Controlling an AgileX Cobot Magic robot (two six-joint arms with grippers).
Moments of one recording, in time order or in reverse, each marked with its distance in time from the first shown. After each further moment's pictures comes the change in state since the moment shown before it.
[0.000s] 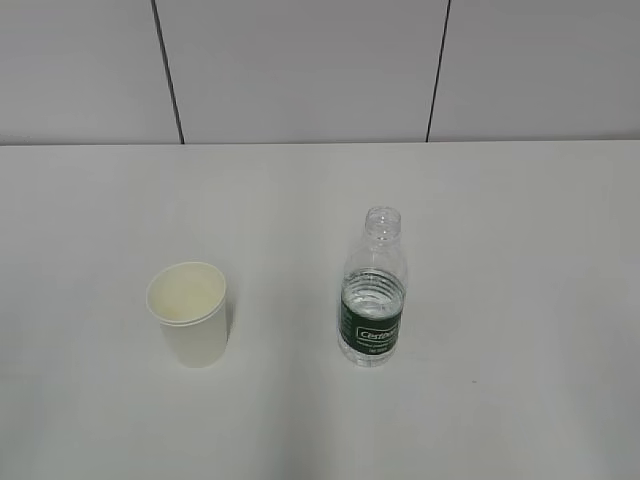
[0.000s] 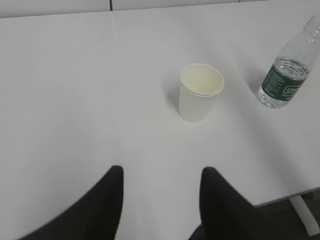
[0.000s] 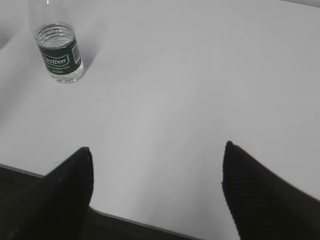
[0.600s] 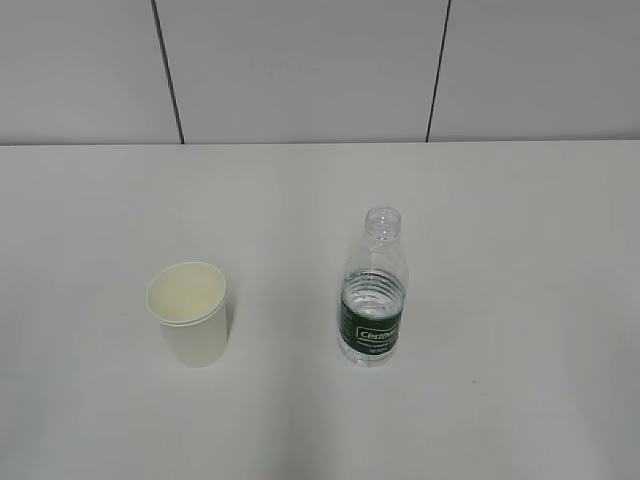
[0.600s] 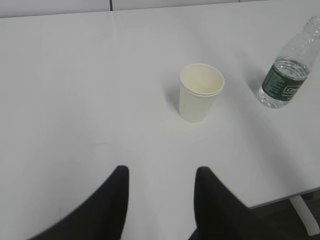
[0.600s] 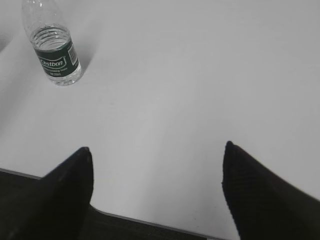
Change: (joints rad) left arm 0.000 0.000 0.000 0.000 0.000 0.000; right arm 0.000 0.000 0.002 -0.011 0.002 0.049
